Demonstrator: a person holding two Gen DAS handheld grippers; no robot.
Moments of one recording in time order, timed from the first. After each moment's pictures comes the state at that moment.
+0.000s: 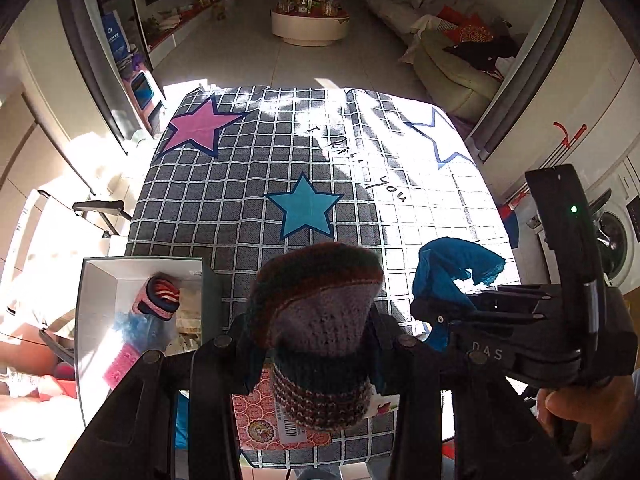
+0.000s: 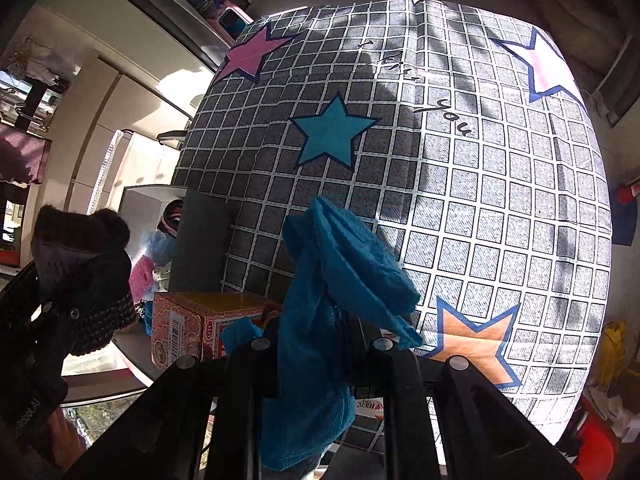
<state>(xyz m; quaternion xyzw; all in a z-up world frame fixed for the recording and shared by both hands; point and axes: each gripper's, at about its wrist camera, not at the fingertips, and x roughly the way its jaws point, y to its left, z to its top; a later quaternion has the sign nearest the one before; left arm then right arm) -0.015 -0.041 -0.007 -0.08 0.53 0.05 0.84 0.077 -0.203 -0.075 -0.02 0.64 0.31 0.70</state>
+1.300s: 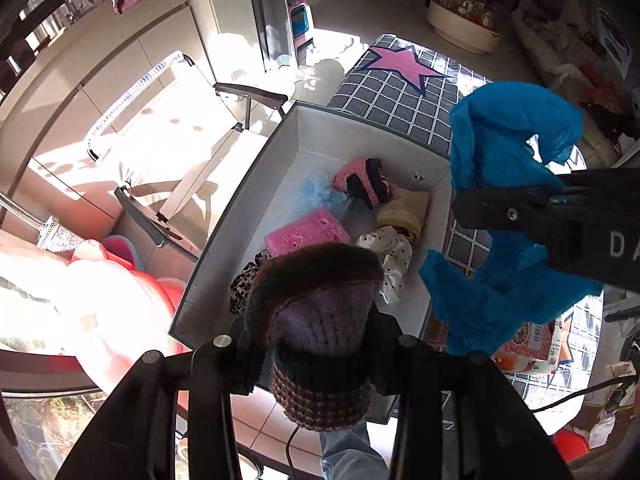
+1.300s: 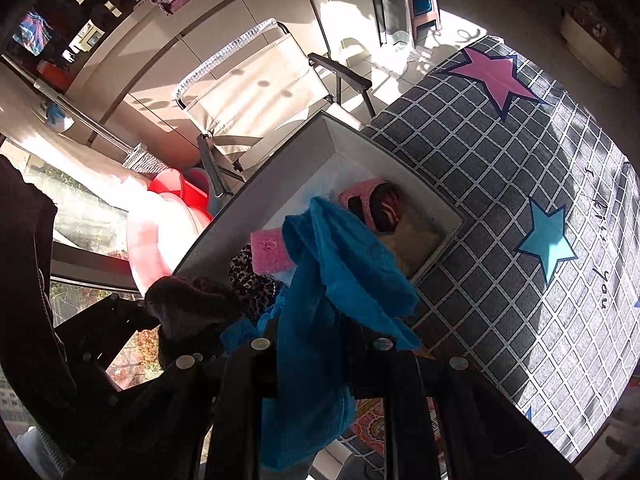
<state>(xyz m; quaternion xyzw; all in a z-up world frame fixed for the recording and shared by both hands) -0.164 0.105 -0.064 -0.17 0.55 0.27 0.77 -0.040 0.039 -0.033 -0.22 0.57 0.49 0.62</state>
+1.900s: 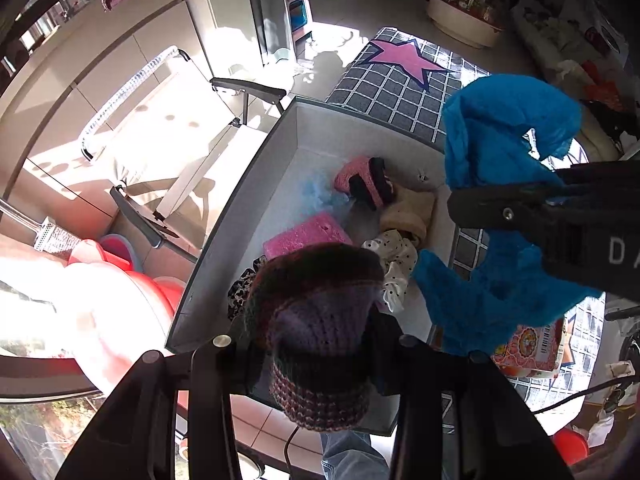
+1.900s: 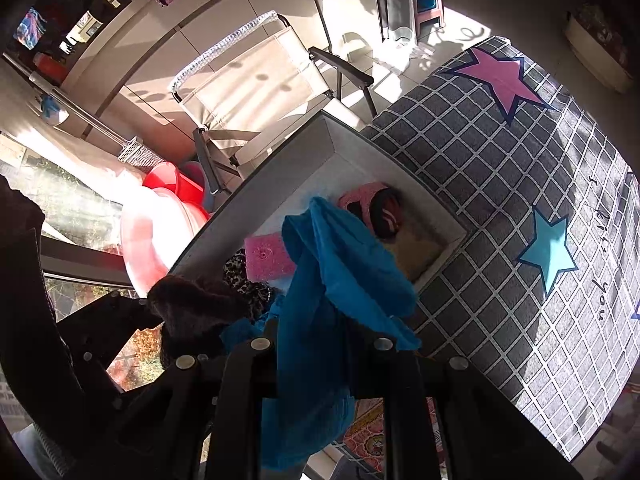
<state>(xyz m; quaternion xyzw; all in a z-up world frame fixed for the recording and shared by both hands) -0.155 0.114 -0.073 -0.18 0.56 0.26 0.77 -0.037 0.054 -0.038 -0.23 0.57 0.49 0.62</state>
